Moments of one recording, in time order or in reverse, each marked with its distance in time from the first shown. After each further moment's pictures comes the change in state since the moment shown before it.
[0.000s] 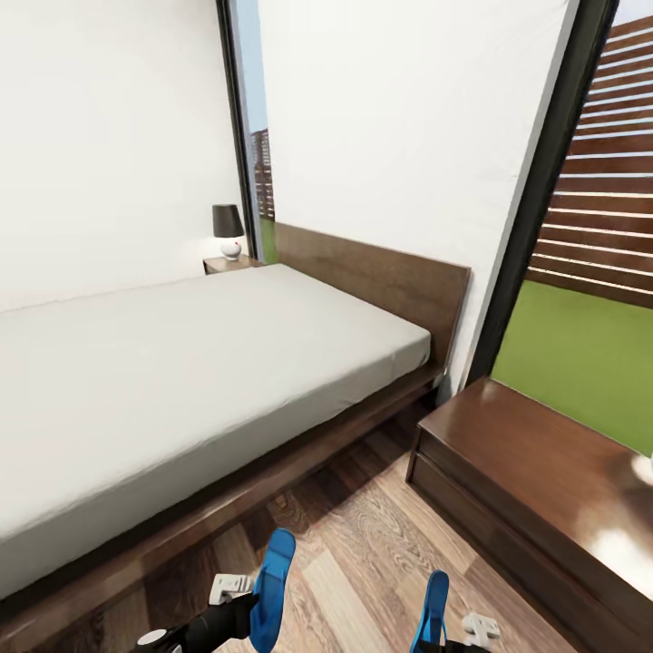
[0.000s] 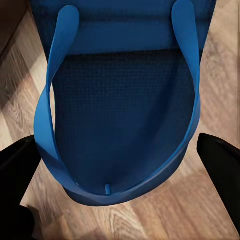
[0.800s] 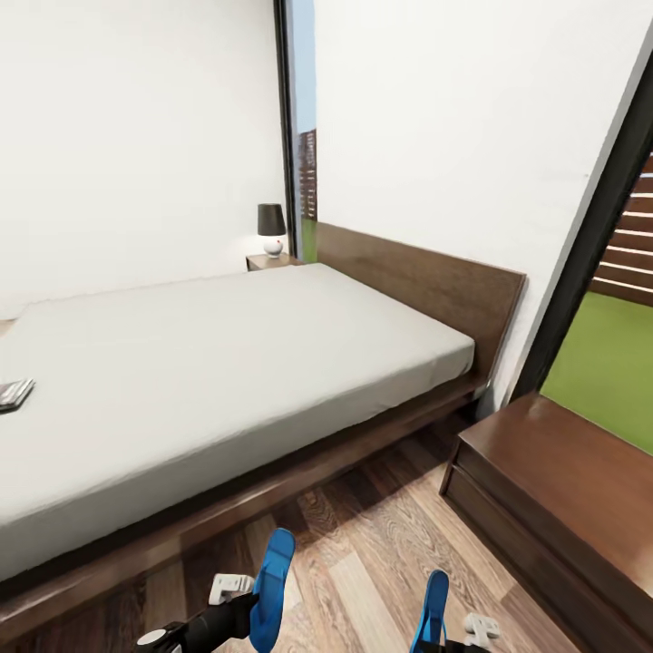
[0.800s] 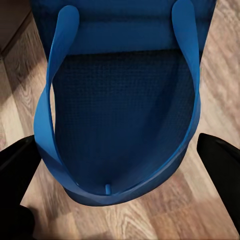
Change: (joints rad) left arm 0.000 0.000 0.000 0.000 0.001 -0.001 0.000; right arm 0.000 0.000 0.000 0.000 0.000 0.000 0.000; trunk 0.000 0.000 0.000
